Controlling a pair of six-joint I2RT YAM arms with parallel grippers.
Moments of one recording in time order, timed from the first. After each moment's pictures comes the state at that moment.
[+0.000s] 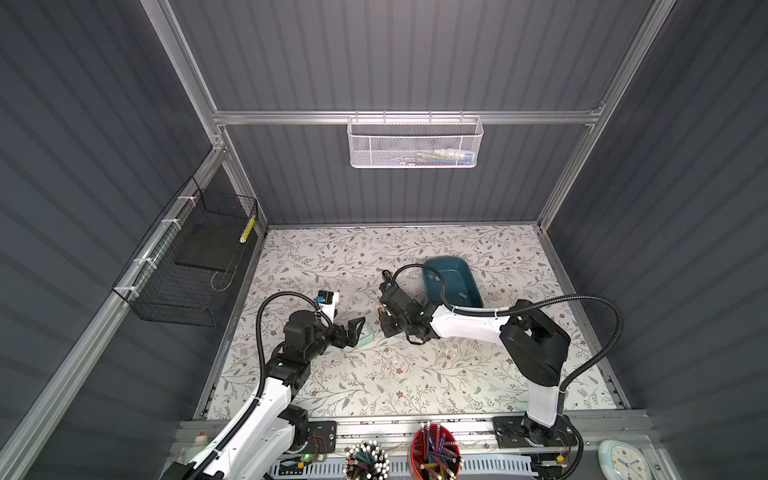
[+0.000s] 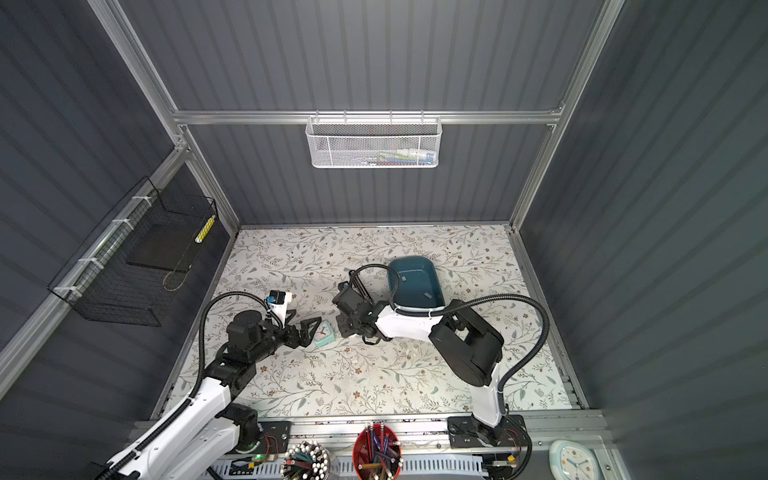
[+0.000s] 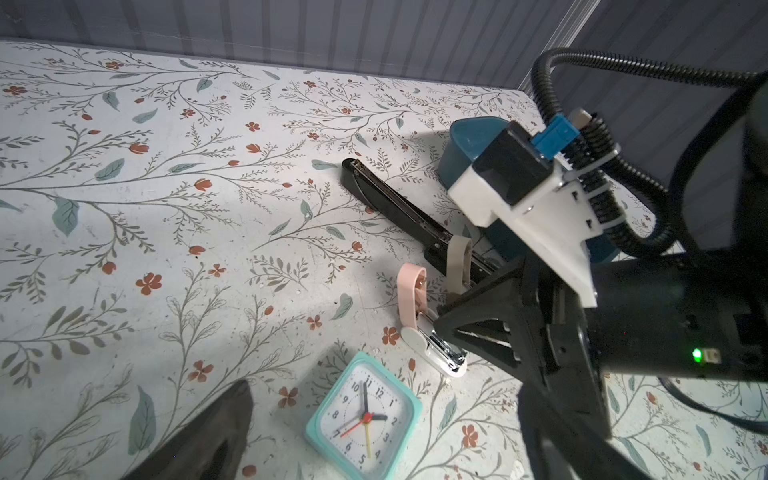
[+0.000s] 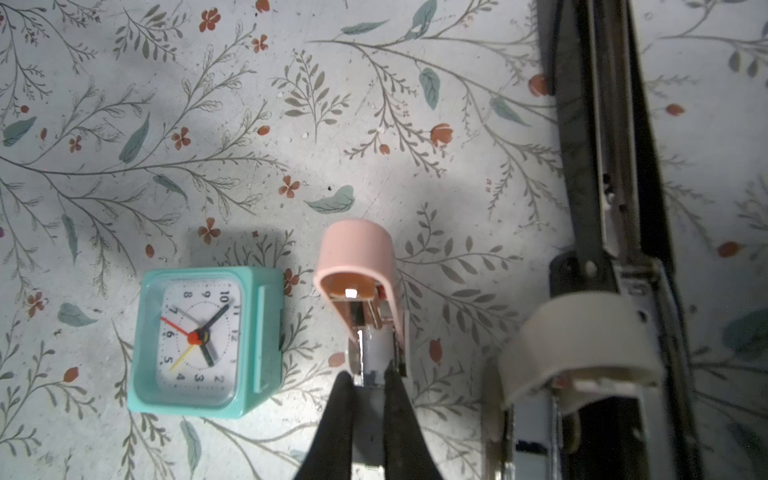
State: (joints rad) left arm -0.32 0.79 0.33 0.03 0.29 -0.18; right arm 0.96 1.92 1.22 -0.21 0.12 0.44
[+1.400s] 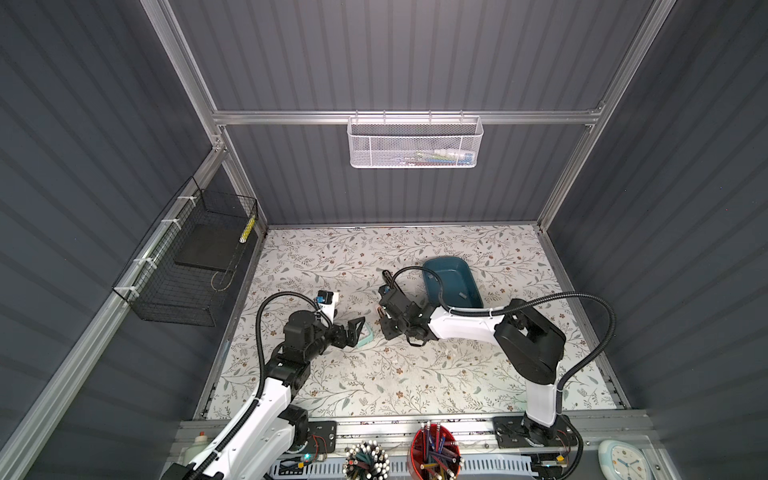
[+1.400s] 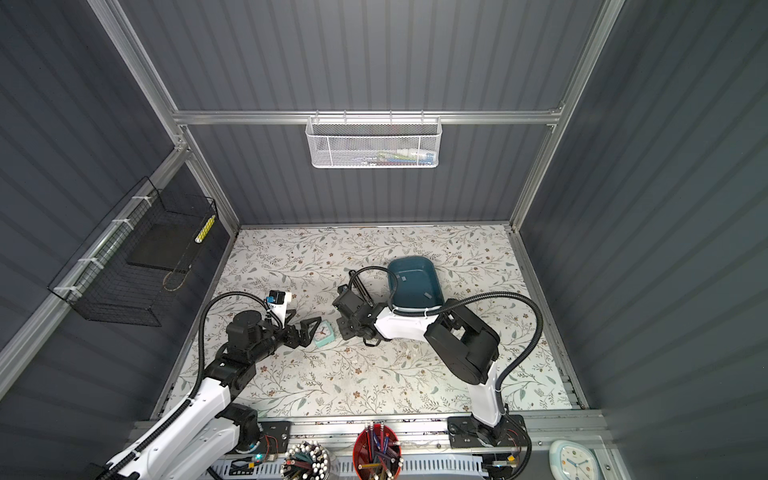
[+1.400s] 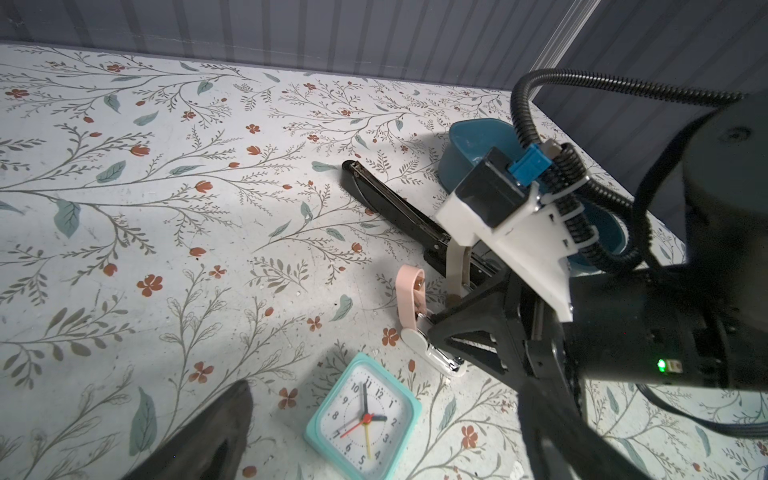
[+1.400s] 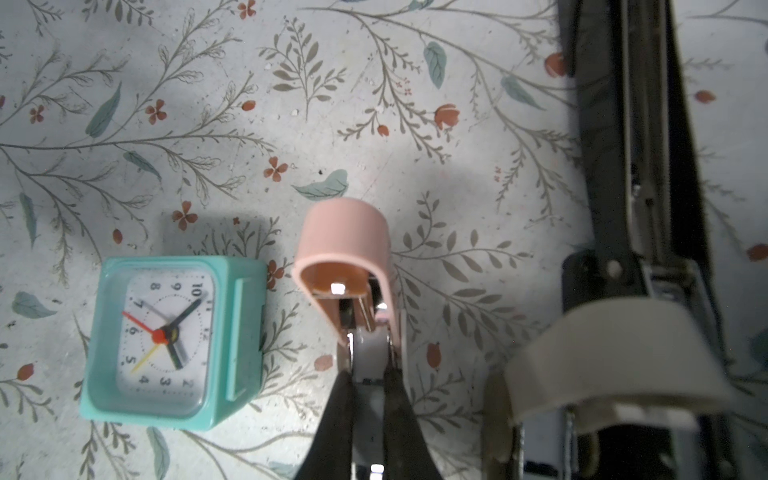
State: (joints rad) left arm -0.32 0.79 0.33 0.03 0.29 -0.18; right arm 0.96 1.94 1.20 -0.19 0.12 0.41
